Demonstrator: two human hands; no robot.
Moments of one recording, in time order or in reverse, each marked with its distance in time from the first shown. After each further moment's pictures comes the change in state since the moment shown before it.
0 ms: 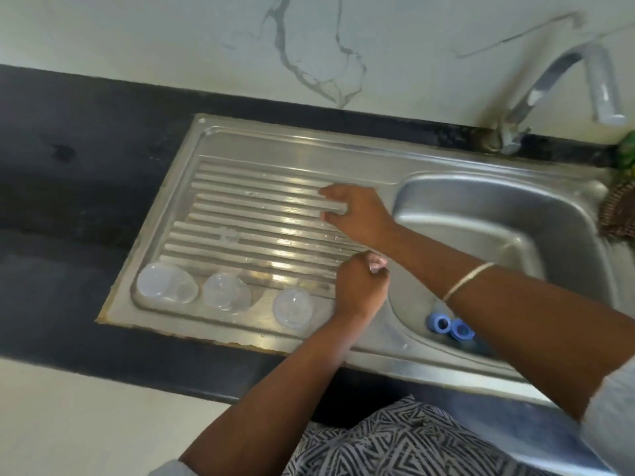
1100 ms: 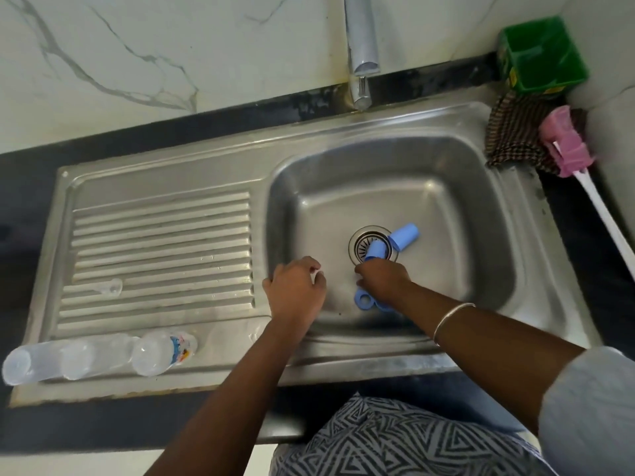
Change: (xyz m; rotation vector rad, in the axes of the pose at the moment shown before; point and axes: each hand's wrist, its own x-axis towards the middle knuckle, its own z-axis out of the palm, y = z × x) left_hand 0.002 0.027 0.111 0.728 -0.056 0.048; right_hand -0.170 0.236 -0.049 -0.230 -0.391 0.557
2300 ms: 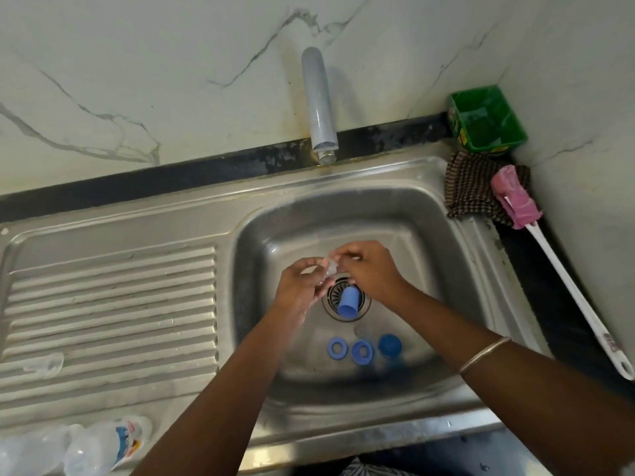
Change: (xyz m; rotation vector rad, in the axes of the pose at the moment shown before) left_hand 0.088 0.075 0.004 -1.238 -0.377 -0.360; right_hand -0.002 -0.008 -0.110 0.814 0.455 -0.105
